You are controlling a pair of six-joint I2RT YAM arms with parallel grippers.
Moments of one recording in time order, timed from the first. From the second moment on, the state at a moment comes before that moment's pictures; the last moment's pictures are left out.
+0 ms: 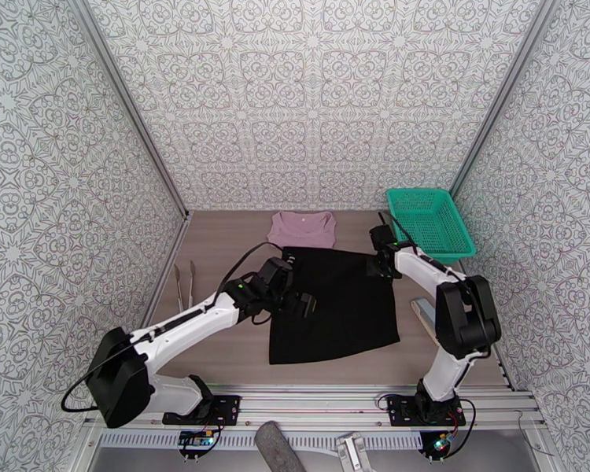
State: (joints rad) left arm -0.74 1.42 1.00 -0.51 0.05 -0.34; right arm 0.26 1.71 1.21 -0.68 0.26 0.38
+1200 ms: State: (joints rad) left arm -0.67 1.29 0.93 -0.60 0.00 -0.46; right arm 0.38 1.31 0.77 -0.80 0.19 0.69
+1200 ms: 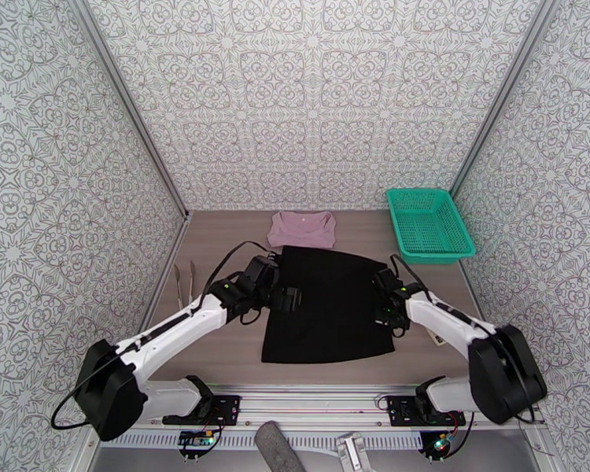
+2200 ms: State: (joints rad) left arm -0.72 1.88 1.16 -0.53 0.07 -0.55; right arm 0.39 1.21 0.79 -0.86 0.10 0.63
